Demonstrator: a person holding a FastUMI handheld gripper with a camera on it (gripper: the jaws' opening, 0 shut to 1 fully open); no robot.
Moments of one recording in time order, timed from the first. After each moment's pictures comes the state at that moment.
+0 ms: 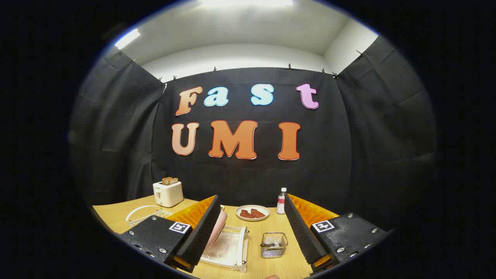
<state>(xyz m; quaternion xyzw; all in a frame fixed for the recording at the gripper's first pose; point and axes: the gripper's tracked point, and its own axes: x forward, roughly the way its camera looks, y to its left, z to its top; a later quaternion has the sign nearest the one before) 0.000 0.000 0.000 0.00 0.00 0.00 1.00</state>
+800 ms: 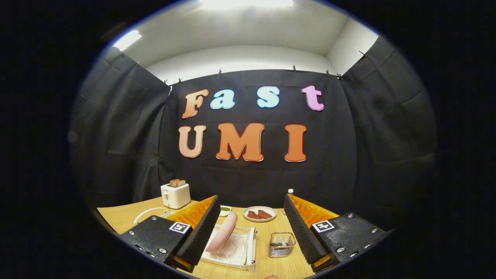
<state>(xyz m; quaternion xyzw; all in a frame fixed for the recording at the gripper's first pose) -0.009 0.017 0.006 0.00 0.00 0.02 1.00</state>
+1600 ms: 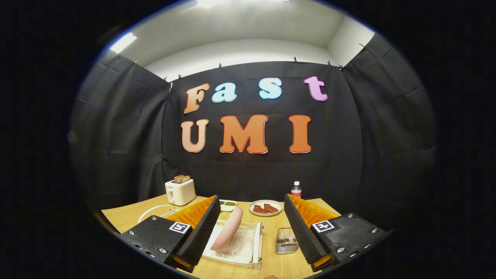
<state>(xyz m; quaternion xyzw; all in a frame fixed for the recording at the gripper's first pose) 0.003 0.026 -0.013 0.02 0.03 0.04 1.00</state>
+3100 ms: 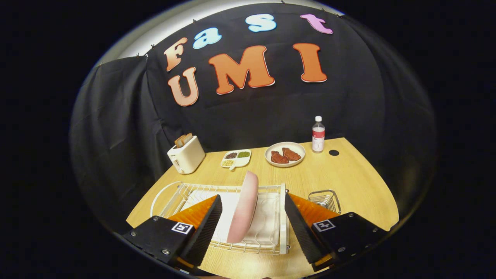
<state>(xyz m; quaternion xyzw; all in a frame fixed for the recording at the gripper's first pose) 0.080 0.069 -0.122 0.10 0.32 0.08 0.94</state>
